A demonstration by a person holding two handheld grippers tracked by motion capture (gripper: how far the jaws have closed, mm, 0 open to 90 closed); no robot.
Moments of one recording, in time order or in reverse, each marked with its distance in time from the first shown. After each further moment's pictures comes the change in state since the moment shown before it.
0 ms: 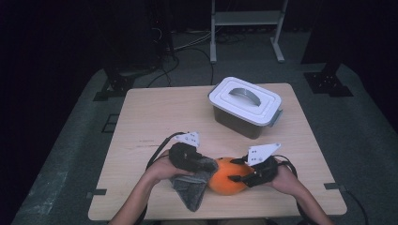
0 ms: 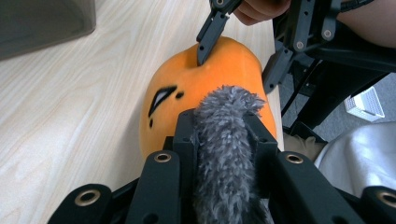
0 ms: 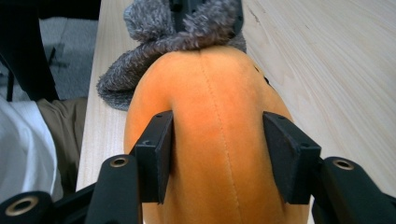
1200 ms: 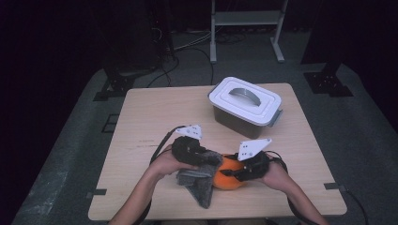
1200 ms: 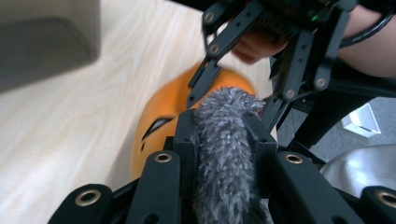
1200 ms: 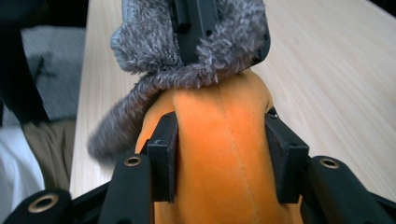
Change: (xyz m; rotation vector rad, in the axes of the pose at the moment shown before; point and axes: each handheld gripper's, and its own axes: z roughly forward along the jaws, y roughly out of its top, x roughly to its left) left arm -0.001 0.024 -0.013 -0.058 0.015 0.013; right arm 0.000 0.029 0.014 -0.005 -0.035 0.025
